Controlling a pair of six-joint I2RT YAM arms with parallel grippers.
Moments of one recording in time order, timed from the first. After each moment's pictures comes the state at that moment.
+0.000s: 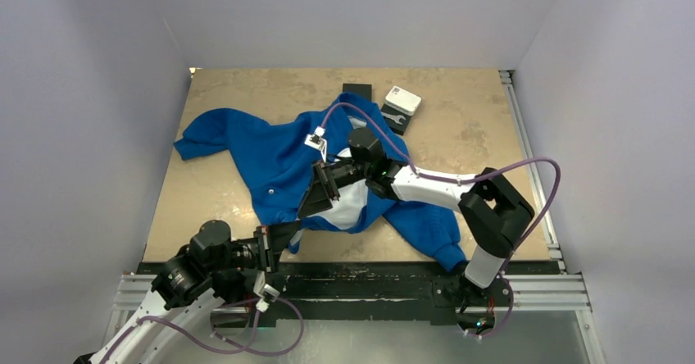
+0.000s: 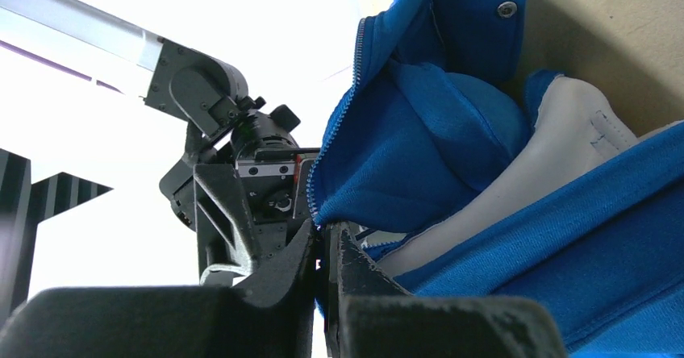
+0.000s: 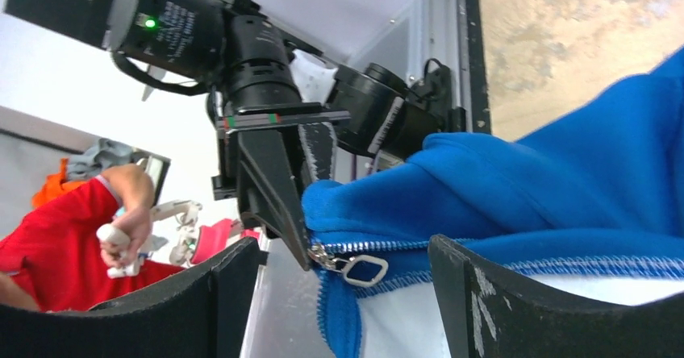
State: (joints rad) left arm -0.73 0.05 0.38 -0.66 0.53 2.10; right arm 0.85 1.72 1.07 0.41 -1.02 0.75
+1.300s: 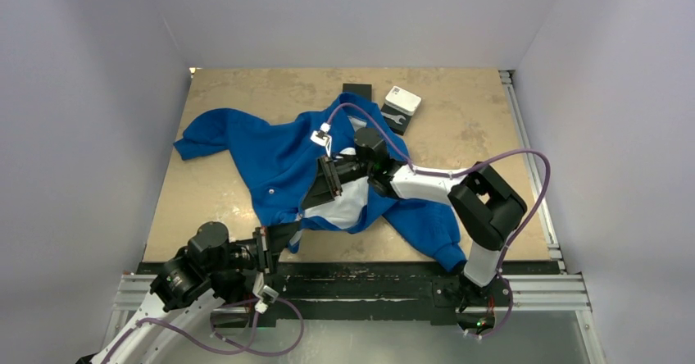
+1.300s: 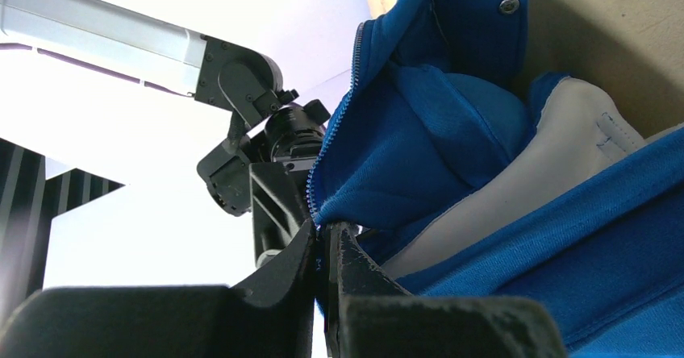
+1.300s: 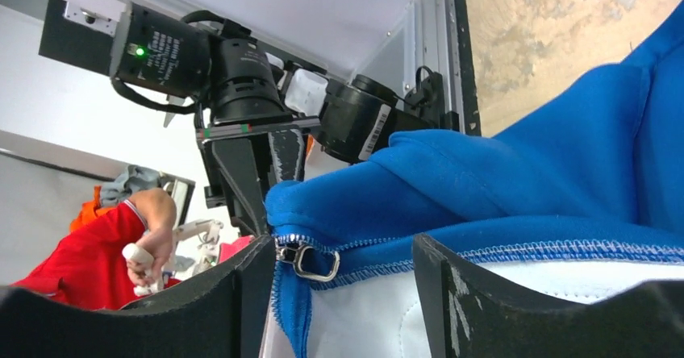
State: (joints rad) left arm -0.73 0.02 0.38 -0.67 0.54 2.10; right arm 0.81 1.79 1.03 0.65 -1.07 0.93
